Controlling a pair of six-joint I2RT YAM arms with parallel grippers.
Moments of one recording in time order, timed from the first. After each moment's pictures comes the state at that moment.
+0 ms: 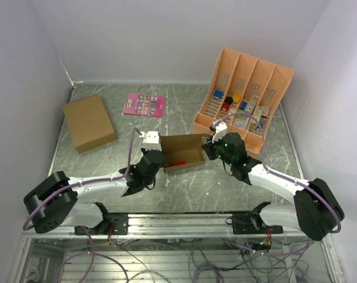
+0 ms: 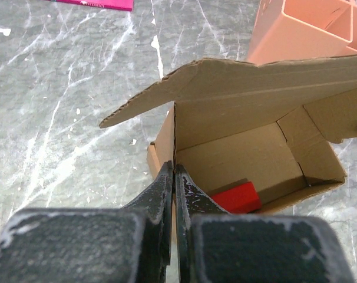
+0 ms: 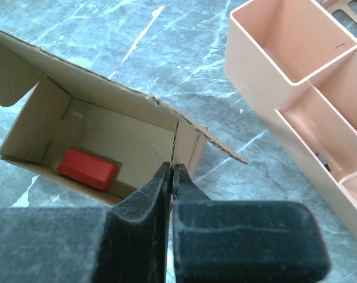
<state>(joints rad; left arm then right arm) -0.96 1.27 0.50 0.36 -0.69 -0.48 0.58 1.23 0.51 0.31 -0.04 0.09</state>
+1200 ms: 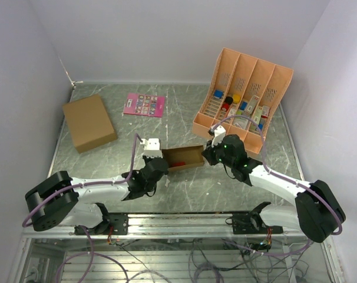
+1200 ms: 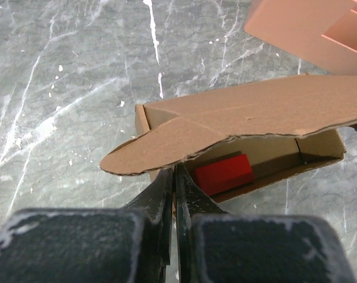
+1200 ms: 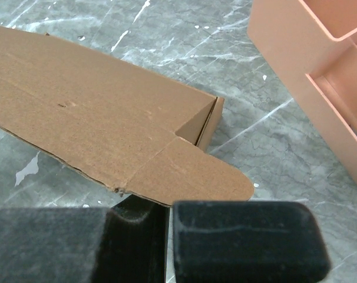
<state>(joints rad) -1.05 1.28 0.47 0.30 -0.73 -0.63 0.59 1.21 0.51 0.20 -0.10 0.10</state>
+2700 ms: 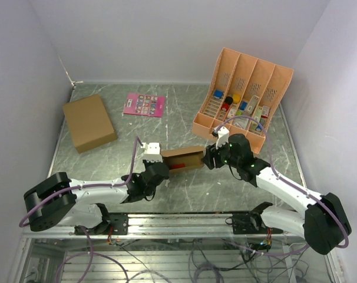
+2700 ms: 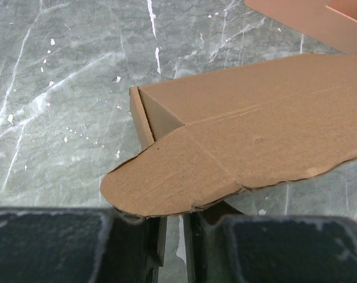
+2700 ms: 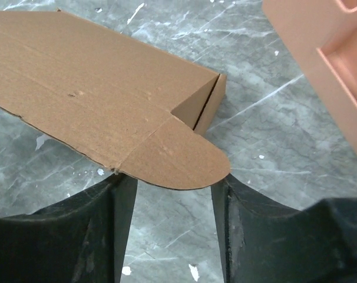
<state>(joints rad) -1.10 1.26 0.45 0.24 -0.74 -0.69 0.54 1.10 0.52 0.01 -0.20 0.08</state>
